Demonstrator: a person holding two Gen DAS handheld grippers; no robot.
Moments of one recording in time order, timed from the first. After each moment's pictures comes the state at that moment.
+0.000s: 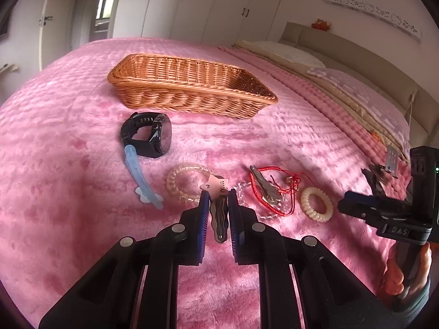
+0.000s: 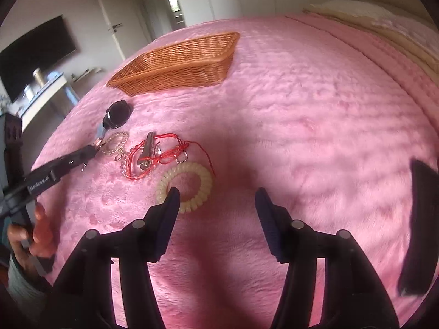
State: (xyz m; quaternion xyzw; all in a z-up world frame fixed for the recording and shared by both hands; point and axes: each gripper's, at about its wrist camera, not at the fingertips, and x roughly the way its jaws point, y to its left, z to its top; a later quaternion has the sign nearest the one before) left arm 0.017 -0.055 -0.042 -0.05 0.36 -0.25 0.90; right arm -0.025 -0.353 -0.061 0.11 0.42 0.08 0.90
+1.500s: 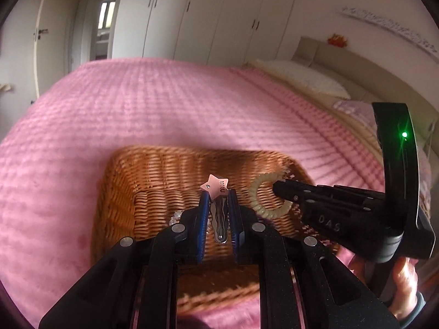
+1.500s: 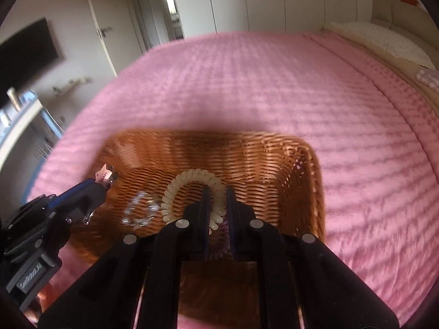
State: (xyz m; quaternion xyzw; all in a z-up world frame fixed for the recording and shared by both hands) left arm 0.246 -0.081 0.030 -0.04 0.34 -0.23 0.91; right arm 0.277 -0.271 -0.002 0.05 0.42 0.05 0.90
